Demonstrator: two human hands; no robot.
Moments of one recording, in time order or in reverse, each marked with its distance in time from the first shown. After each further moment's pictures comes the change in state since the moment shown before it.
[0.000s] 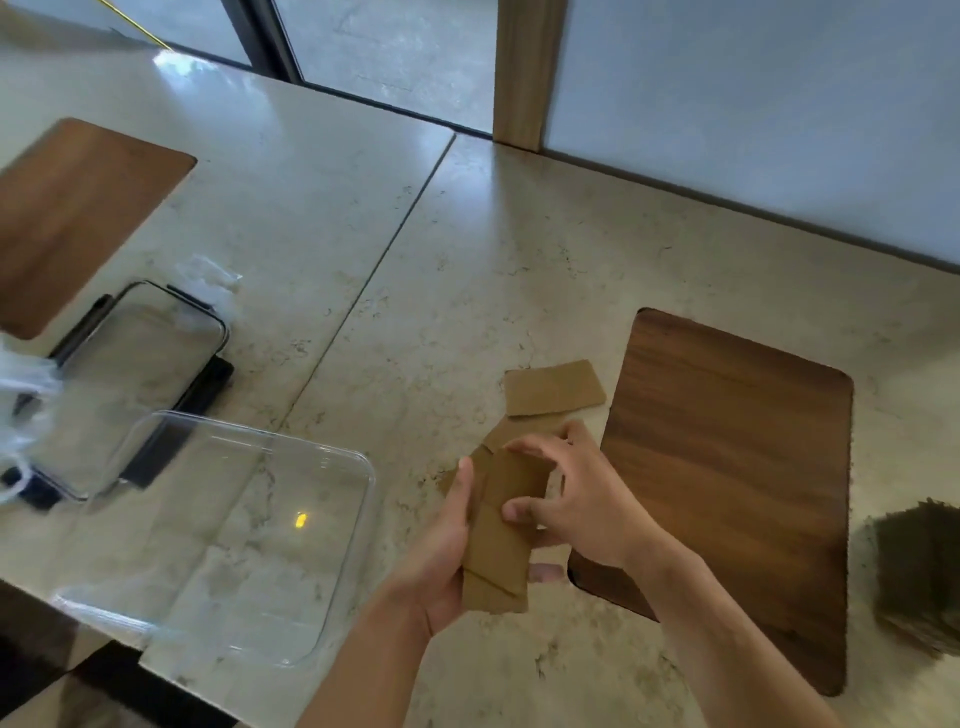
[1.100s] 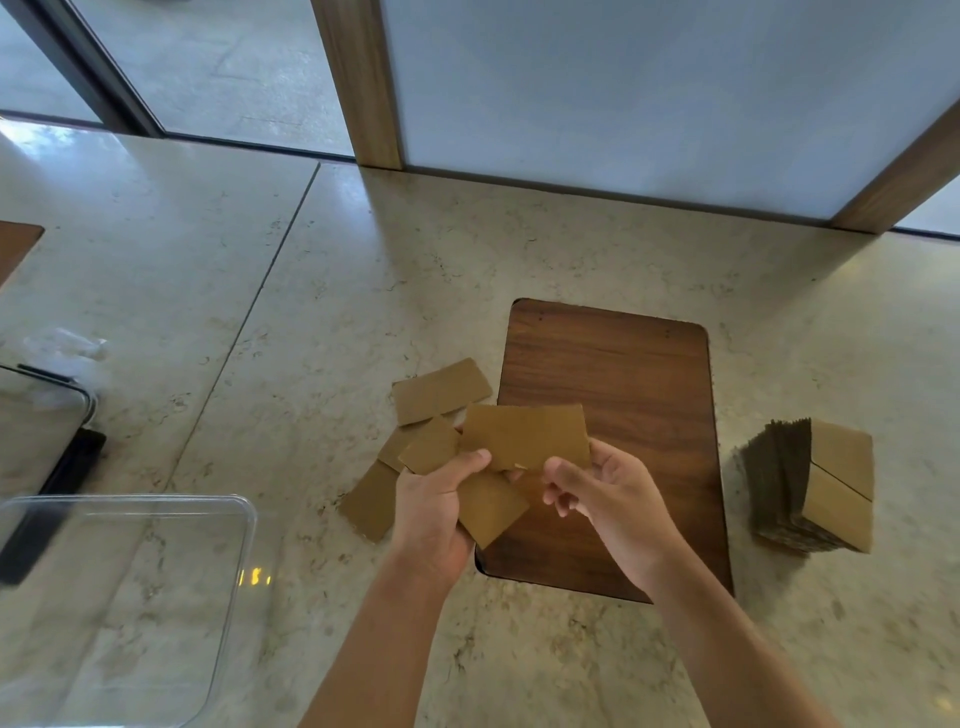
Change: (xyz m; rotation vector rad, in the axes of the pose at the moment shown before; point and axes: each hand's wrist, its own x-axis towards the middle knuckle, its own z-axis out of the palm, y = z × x) left_hand 0.041 -0.011 0.103 0.013 0.303 0.328; right_hand -0.085 0.046 -0.071 0.615 0.345 0.045
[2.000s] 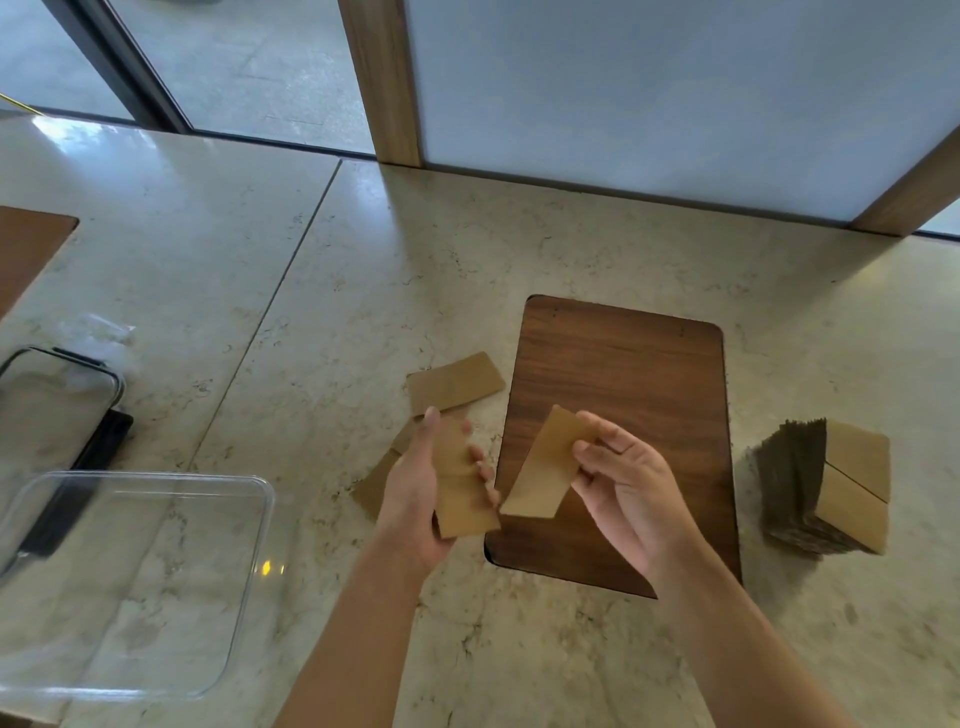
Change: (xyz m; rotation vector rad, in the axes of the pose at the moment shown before) left_hand 0.010 0.009 -0.026 -0.066 -0.009 -0.231; right_hand 0.003 -0.007 0.002 0.672 0.061 0.130
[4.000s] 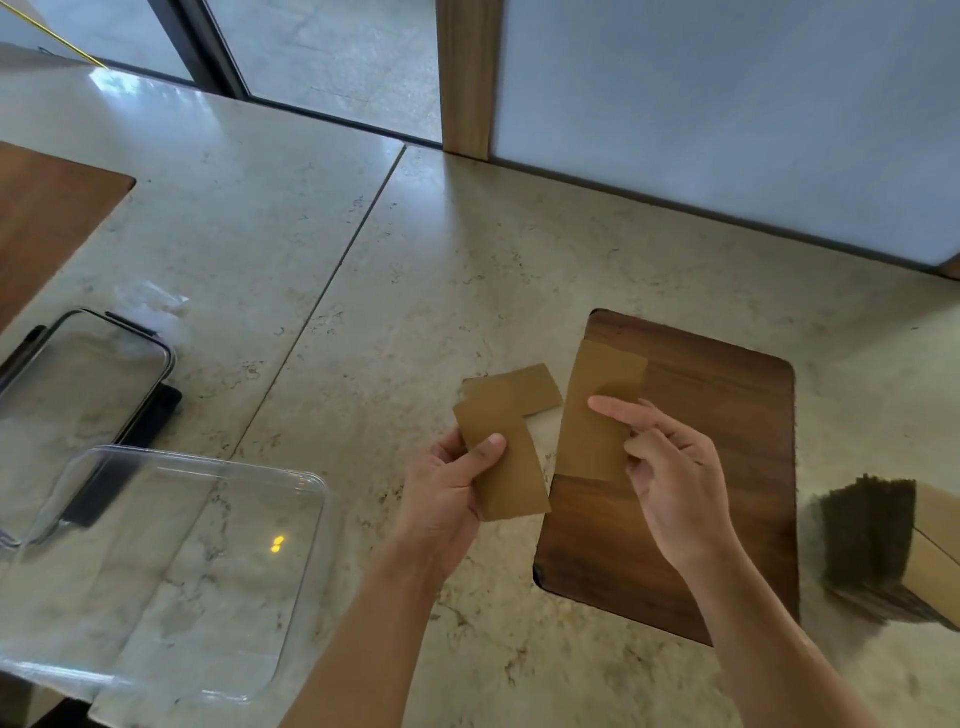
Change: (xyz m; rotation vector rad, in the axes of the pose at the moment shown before) left_hand 0.005 0.033 -0.029 0.054 -0.123 0.235; right_hand 0.026 0.005 0.049 -0.646 -0.036 -0.338
